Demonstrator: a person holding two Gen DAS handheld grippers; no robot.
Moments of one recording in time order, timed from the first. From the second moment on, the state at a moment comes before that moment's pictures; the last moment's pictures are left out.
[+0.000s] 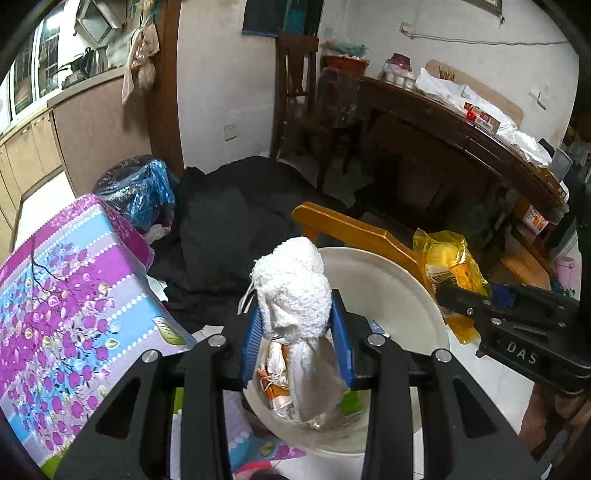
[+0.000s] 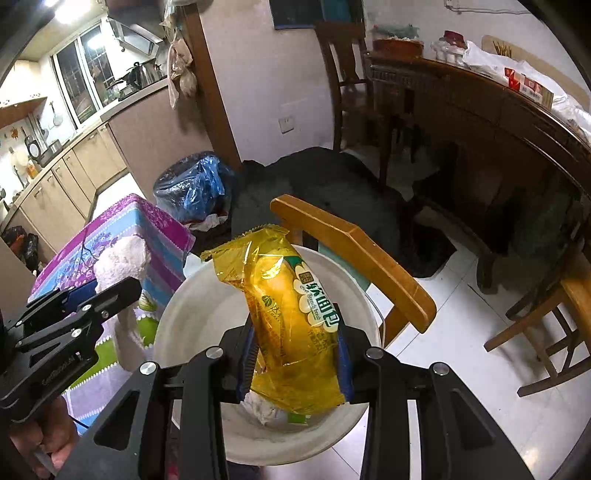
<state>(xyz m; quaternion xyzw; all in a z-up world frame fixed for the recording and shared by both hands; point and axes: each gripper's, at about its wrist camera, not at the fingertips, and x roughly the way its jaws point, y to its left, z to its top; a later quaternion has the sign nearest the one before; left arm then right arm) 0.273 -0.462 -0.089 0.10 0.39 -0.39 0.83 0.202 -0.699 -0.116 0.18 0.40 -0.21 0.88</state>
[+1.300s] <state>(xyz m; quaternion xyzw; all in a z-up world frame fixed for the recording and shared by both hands) 0.269 -0.475 -0.106 0.13 0.41 -0.37 0.83 0.192 -0.686 -0.126 0.18 0.39 -0.22 0.88</state>
